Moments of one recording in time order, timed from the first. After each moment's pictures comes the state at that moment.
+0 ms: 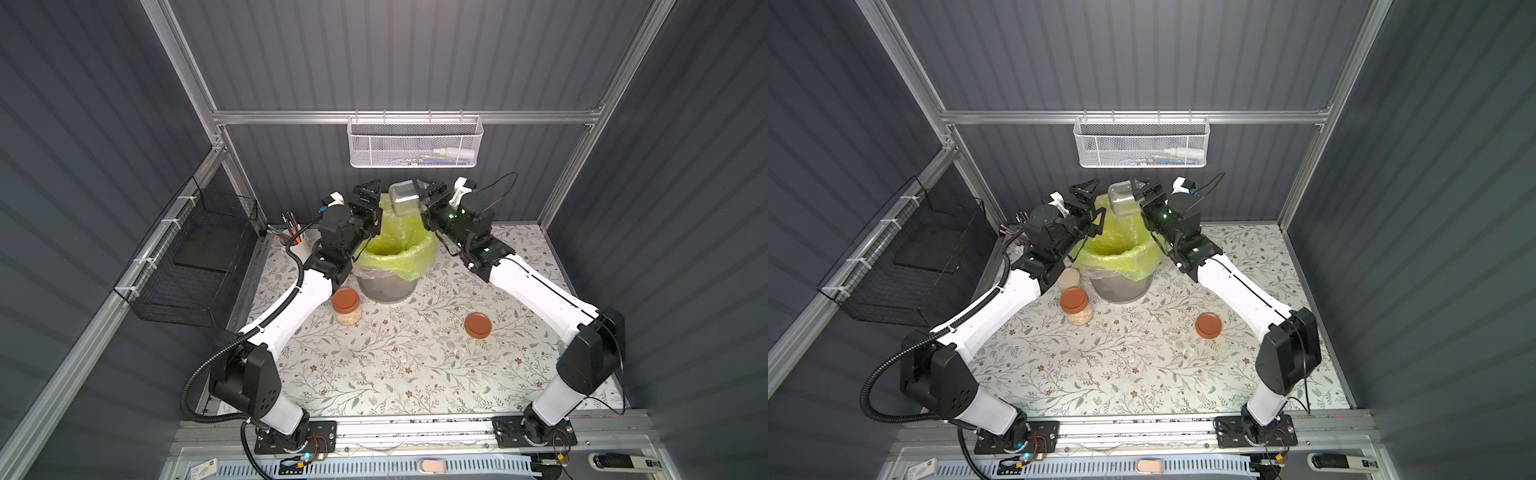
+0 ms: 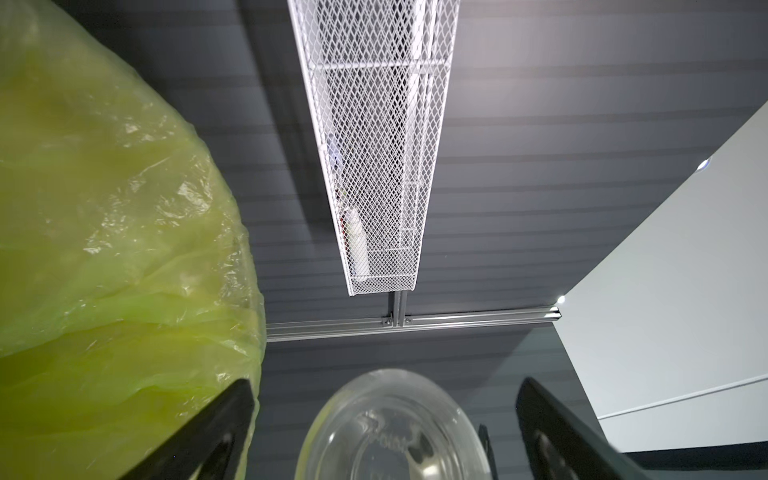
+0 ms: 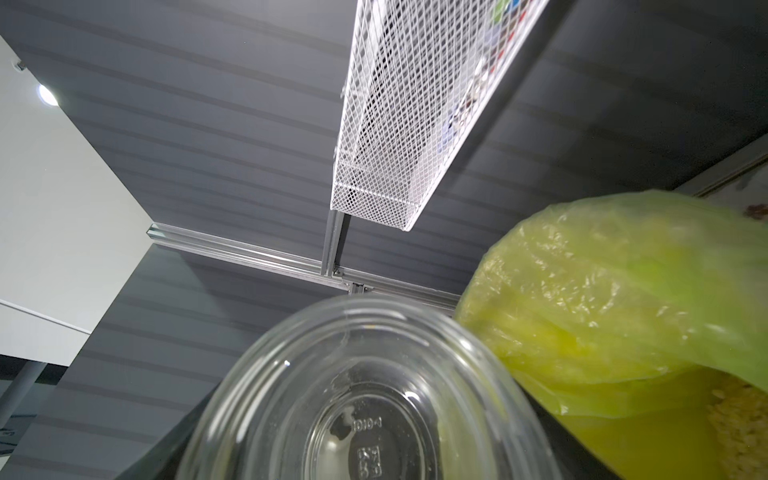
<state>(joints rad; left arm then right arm) -0.47 1.55 1.39 0.26 0.04 -1.50 0.56 1.64 1.53 0.18 0.00 1.28</state>
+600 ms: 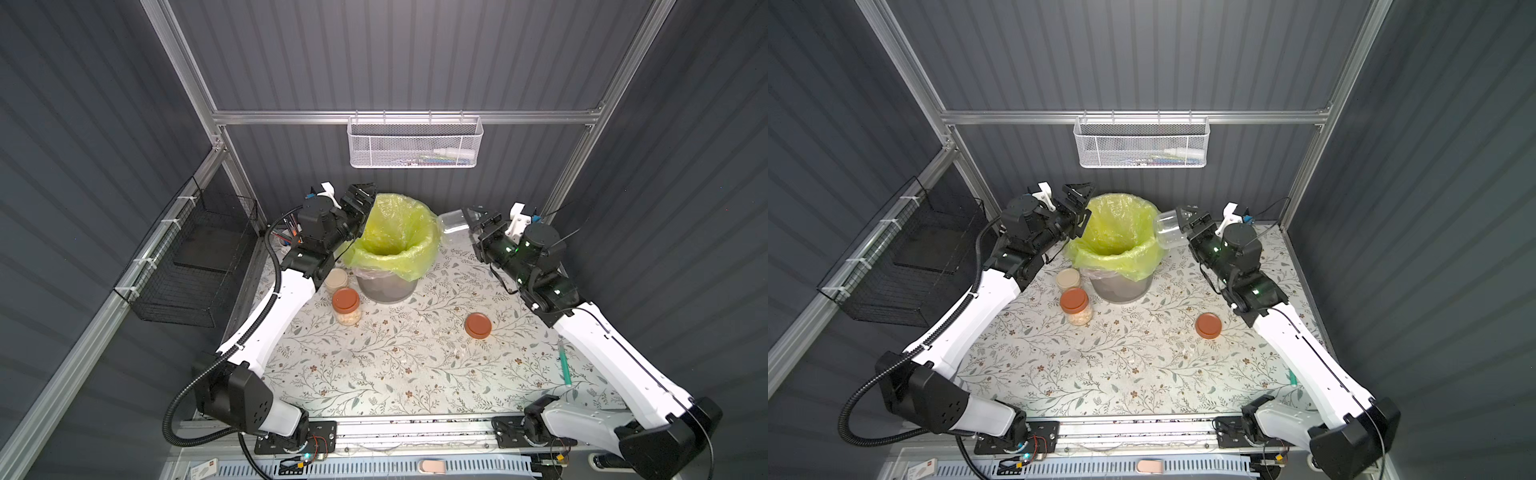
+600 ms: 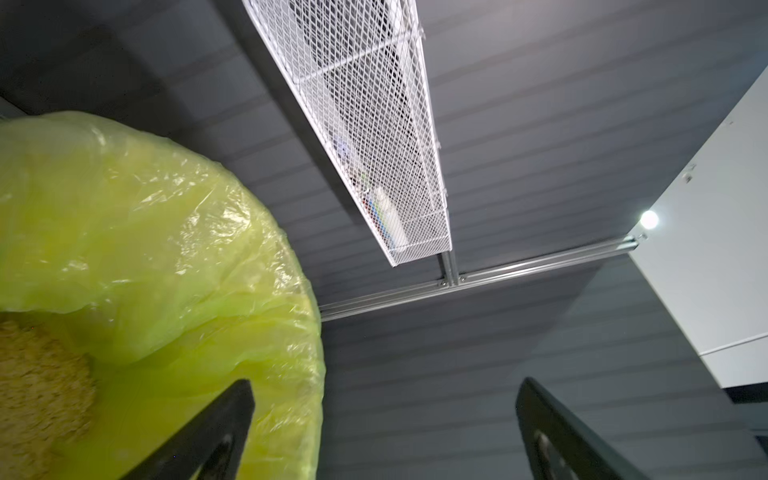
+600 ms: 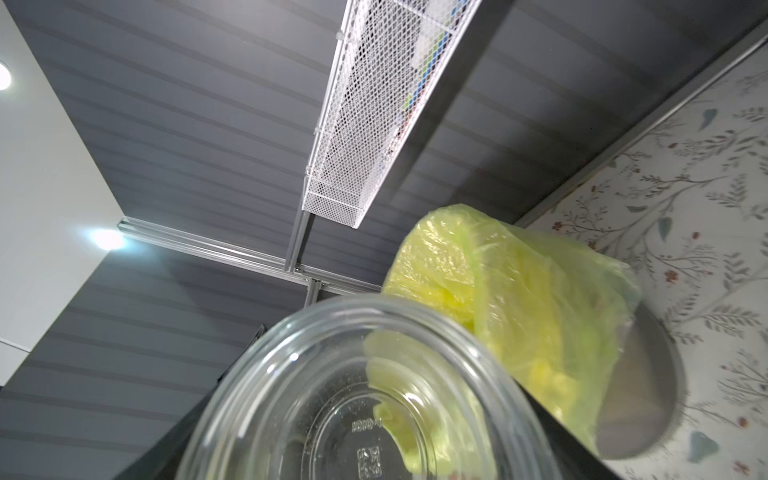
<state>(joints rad) -0.40 1.45 1.44 -0.04 0.20 -1.20 0.46 1.13 1.17 -0.10 -0.02 1.18</state>
